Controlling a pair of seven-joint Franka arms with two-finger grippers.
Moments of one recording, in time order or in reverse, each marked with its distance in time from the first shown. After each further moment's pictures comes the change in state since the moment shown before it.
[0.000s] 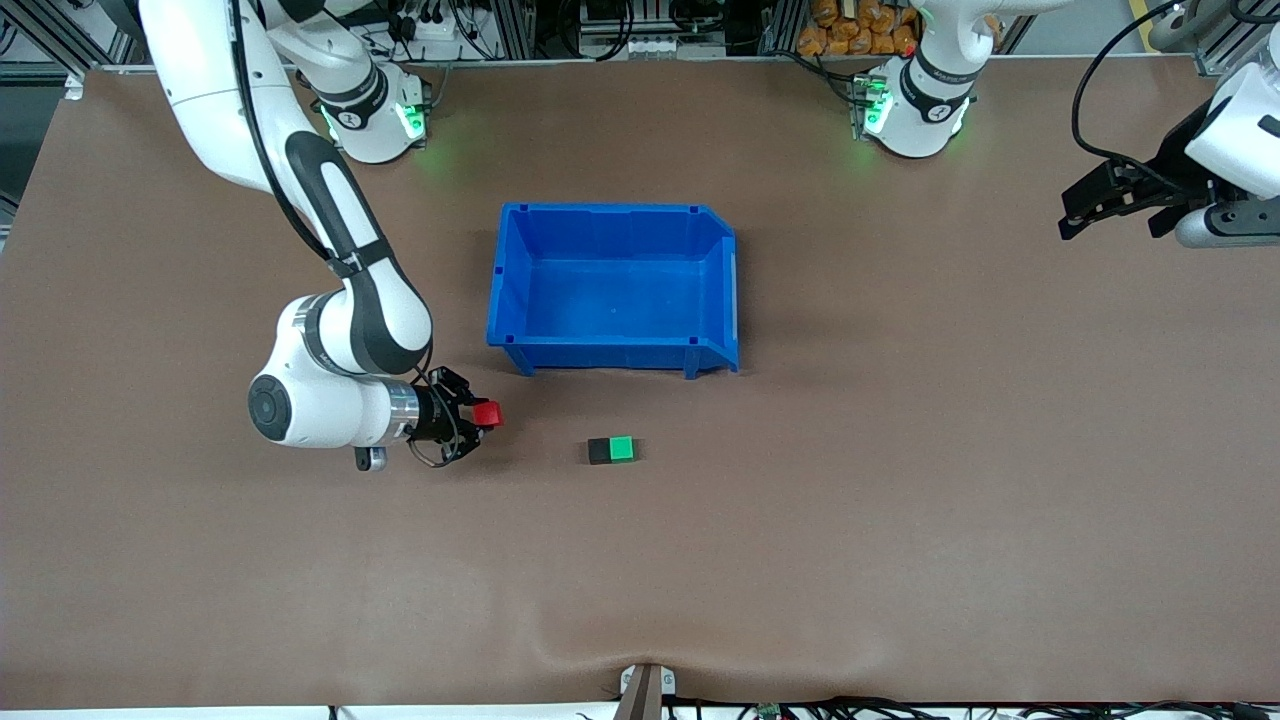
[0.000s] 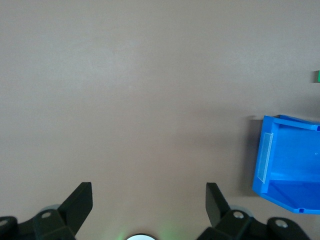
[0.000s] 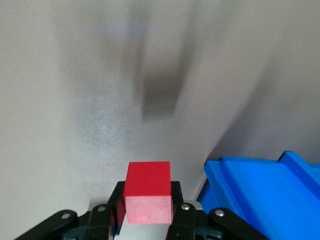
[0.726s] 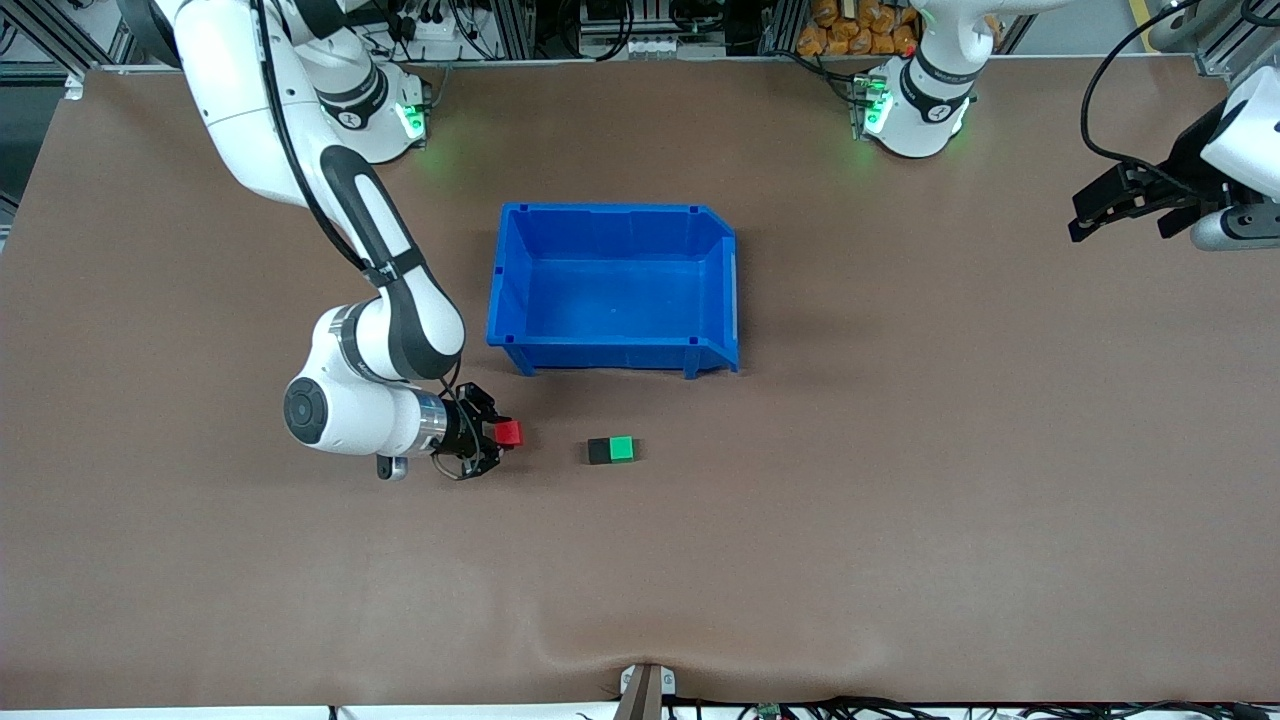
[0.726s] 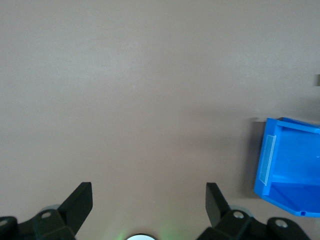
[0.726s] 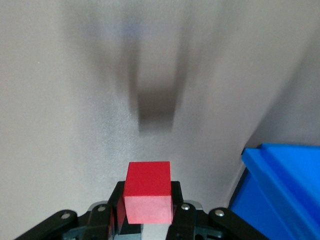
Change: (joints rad) left arm 0.017 0.000 0.000 -0.002 0.000 0.002 0.000; right arm 0.047 0.070 0.000 0.076 0.004 0.086 0.116
